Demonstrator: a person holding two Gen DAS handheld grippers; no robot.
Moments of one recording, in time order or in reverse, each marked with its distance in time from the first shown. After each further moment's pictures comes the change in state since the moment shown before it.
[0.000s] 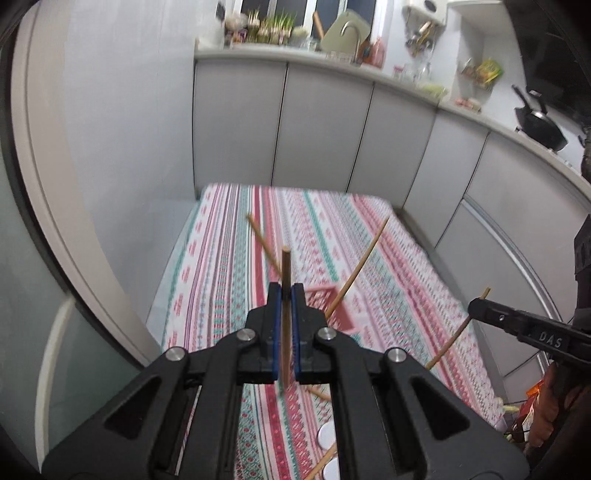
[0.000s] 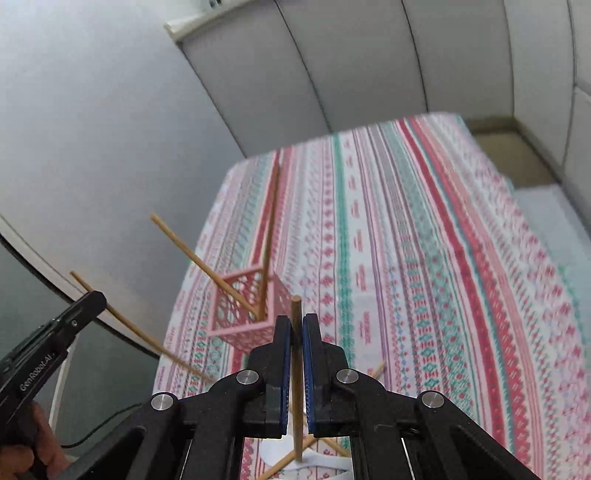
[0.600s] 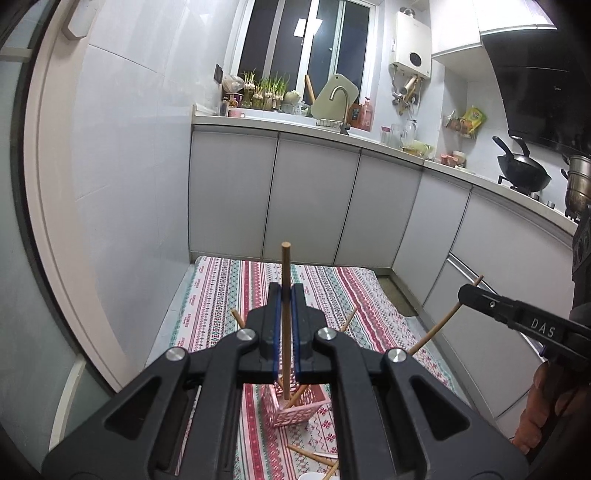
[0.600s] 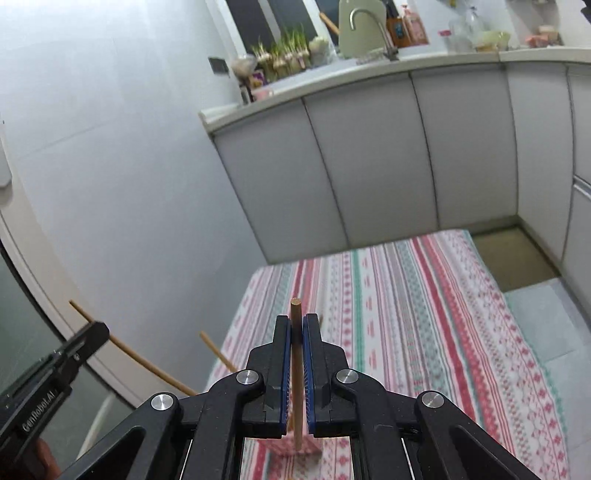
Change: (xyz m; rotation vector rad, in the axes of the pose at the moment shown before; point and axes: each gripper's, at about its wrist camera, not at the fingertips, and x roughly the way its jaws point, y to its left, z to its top) left arm -0.031 -0.011 0.045 -0.011 -0.224 -0.021; right arm -0.052 0.032 0.054 -0.043 -0.286 0.028
